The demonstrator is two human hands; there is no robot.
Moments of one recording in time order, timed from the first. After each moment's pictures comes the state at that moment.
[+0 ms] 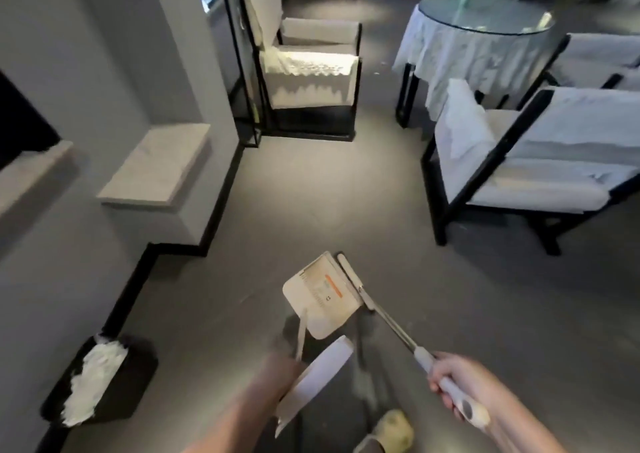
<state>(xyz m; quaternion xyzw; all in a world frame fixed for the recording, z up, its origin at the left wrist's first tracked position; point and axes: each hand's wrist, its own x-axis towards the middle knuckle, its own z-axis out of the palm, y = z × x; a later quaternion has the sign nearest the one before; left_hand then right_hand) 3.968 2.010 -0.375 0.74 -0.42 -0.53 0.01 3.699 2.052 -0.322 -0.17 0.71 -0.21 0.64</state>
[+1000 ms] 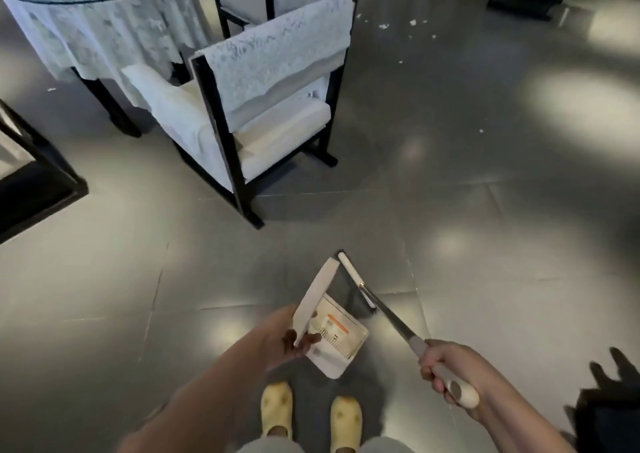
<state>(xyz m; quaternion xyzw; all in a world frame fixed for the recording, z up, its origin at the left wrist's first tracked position) 3.582 1.861 -0.417 0.52 -0.36 -0.74 -0.21 3.491 2.118 -0.331 0.20 0.71 -0.46 0.49</state>
